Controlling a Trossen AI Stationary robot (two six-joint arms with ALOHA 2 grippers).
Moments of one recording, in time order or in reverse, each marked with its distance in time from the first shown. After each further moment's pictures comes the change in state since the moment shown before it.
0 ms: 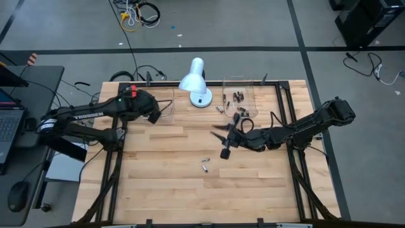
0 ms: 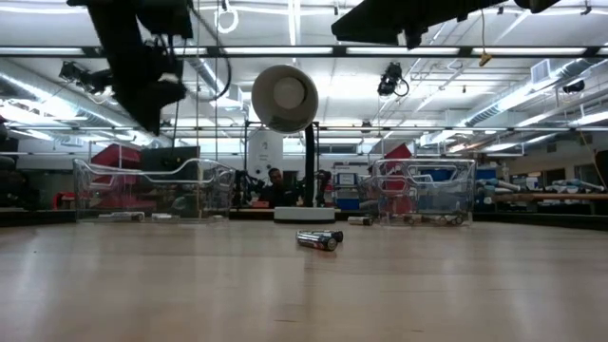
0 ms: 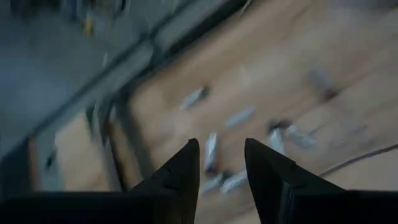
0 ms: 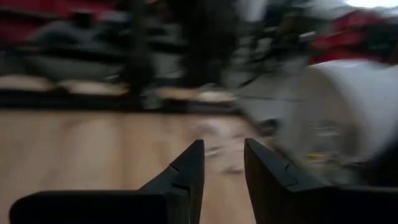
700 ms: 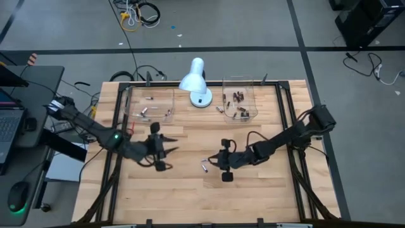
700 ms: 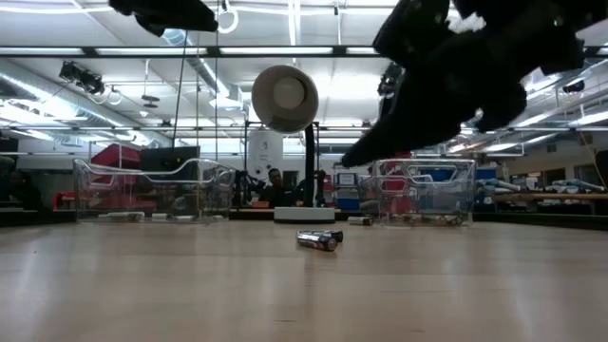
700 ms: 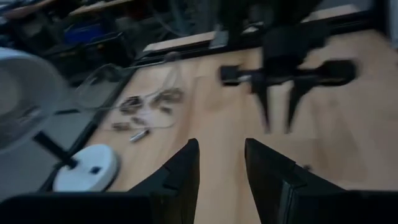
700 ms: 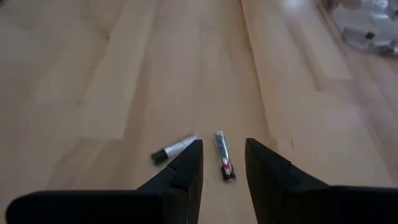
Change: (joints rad) left arm -0.789 -0.023 -0.139 0.910 -0.058 0.477; right arm 0.089 0.291 0.000 -0.201 -0.322 0.261
